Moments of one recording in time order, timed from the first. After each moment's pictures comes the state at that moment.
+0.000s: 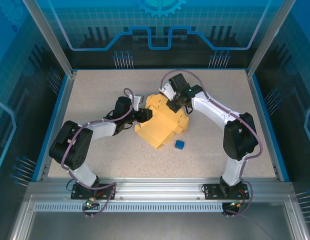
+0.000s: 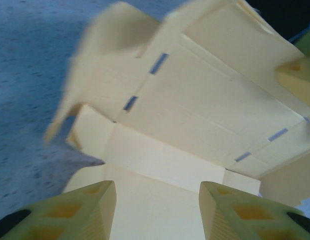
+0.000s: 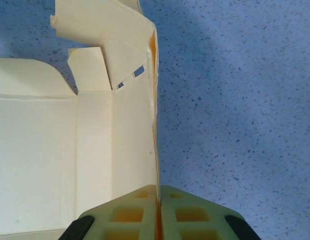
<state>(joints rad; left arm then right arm) -0.38 1.67 0.82 0.31 0.39 -0.37 0.51 1.83 1.54 -0.70 0.02 -0.35</state>
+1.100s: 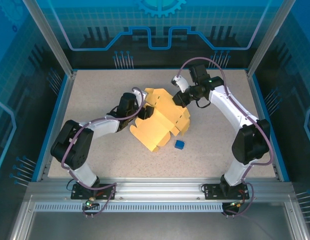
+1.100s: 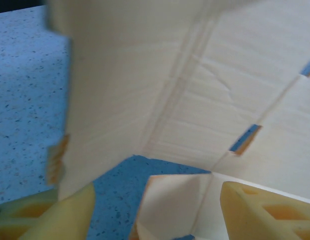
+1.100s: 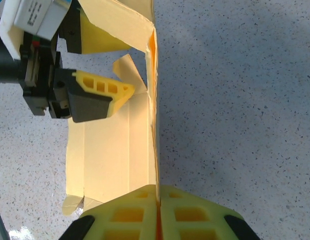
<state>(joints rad) -0.41 1.69 0.91 0.22 0.11 -0.07 0.35 1.73 1.60 -0.87 -0.48 -0.27</state>
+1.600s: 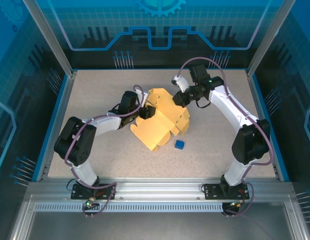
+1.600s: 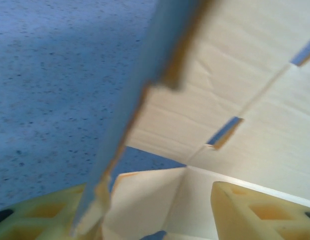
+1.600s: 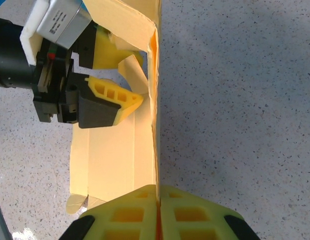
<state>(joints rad) -0.40 1.74 0.96 0.18 0.25 -0.12 0.35 1.73 1.60 -0.87 -0.48 -0.25</state>
